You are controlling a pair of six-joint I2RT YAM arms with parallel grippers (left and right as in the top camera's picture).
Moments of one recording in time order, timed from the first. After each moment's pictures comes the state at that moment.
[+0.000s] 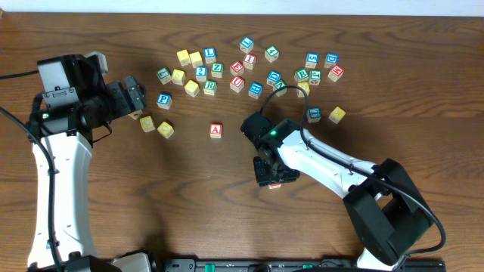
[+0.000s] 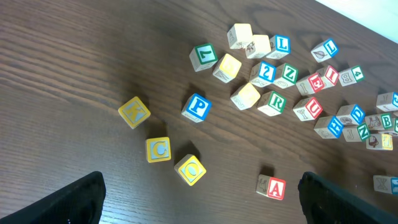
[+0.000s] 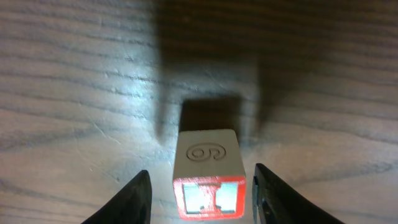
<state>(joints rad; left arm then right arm) 0.24 1.41 1.24 -0.76 0.30 -0.17 0.72 1.86 1.18 -0.94 -0.06 0.58</state>
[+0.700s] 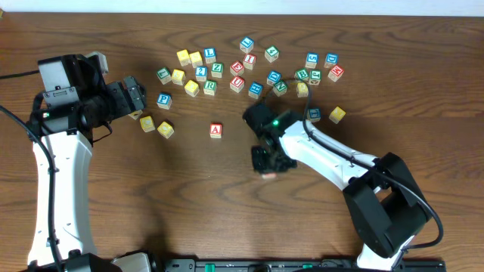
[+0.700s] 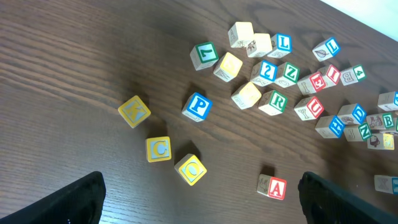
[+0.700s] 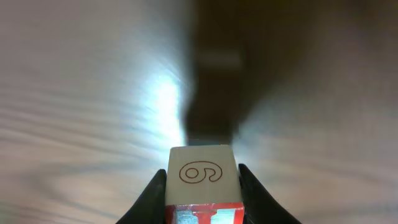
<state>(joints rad) 0.24 1.41 1.24 -0.76 0.30 -0.17 0.67 1.89 1.27 -0.90 -0.11 0.56</state>
